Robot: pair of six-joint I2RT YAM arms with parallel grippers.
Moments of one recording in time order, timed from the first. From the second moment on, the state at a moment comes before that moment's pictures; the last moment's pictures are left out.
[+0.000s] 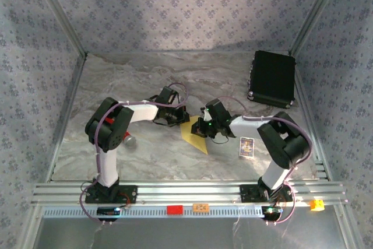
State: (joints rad) left arm -0.60 1.95 1.08 -0.13 0.50 -0.78; right arm 0.62 1.70 0.75 0.05 -0.50 0.85
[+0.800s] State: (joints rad) left arm -0.60 1.96 1.09 -0.13 0.51 -0.78; right arm 0.63 1.43 0.38 0.15 -0.52 0.88
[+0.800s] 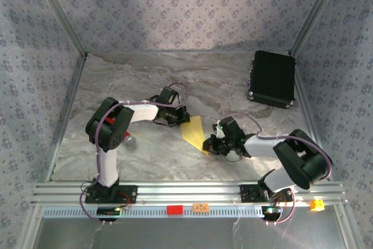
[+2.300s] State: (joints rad) left arm -0.60 1.97 1.08 -0.11 0.52 -0.78; right arm 0.63 1.52 0.58 0.03 -0.48 0.85
